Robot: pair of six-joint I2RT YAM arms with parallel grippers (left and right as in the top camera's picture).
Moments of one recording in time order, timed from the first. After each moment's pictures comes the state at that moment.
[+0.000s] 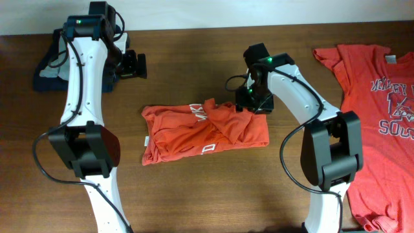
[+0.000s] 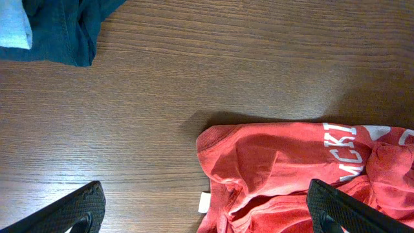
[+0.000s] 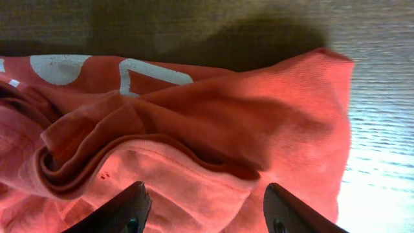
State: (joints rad) left arm 0.00 2.29 2.41 -1.53 0.09 -0.08; right arm 0.27 2.10 1.68 -1.08 -0.19 0.34
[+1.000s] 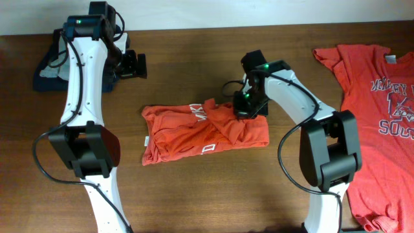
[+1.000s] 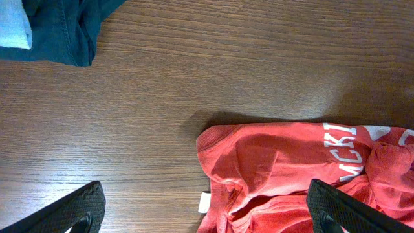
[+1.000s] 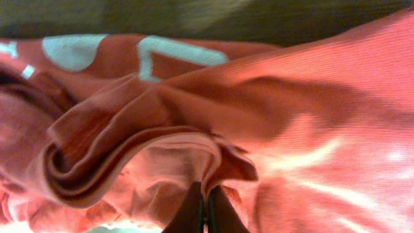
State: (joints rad) left arm 0.00 2.29 2.41 -1.53 0.09 -0.08; right arm 0.30 2.10 1.61 -1.02 -0.28 0.39
